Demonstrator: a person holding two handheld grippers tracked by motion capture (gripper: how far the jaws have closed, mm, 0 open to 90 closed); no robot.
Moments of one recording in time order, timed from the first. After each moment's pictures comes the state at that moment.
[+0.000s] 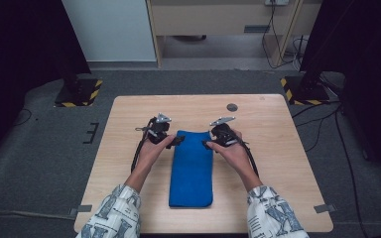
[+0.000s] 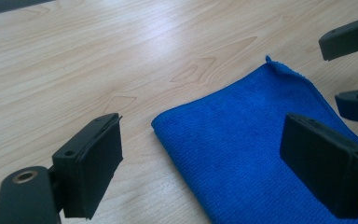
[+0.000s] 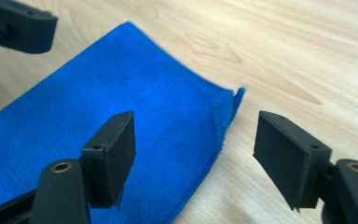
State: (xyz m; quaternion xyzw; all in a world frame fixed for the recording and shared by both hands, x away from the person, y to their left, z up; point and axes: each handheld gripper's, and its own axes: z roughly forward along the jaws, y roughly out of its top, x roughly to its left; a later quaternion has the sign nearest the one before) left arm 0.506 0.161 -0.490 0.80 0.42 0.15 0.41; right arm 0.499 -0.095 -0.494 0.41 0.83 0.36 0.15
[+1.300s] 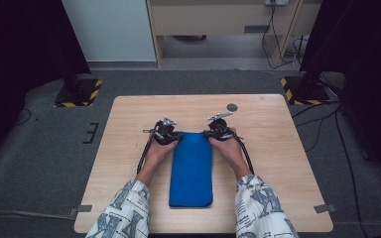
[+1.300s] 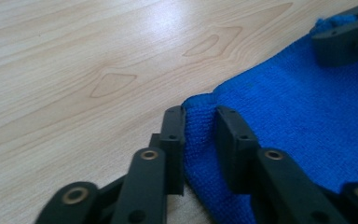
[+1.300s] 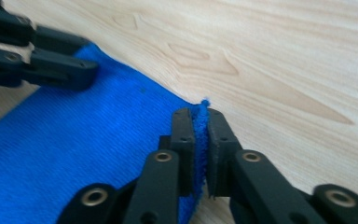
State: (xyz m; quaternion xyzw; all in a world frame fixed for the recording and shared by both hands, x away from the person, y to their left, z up) left arm 0.527 0.150 -0.533 0.80 0.43 0.14 0.39; right arm 0.537 -0.087 -0.520 0.43 0.81 0.38 0.12
